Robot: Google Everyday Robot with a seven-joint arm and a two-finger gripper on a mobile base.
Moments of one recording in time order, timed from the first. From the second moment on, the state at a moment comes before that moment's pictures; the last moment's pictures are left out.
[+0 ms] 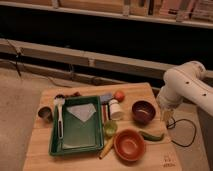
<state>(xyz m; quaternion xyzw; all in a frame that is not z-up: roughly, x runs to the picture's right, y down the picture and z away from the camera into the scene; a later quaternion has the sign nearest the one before) 0.285 0.108 0.684 -0.28 0.02 0.02 0.96</state>
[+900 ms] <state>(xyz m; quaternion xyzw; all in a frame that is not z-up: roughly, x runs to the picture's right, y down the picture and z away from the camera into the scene) 0.239 0.086 0.711 -0.25 0.00 -0.17 0.95</state>
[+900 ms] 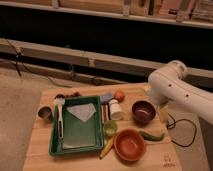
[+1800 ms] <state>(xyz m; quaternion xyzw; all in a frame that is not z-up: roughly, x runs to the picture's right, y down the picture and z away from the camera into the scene) 0.217 0.109 0.764 -0.23 -0.02 -0.22 0.95</state>
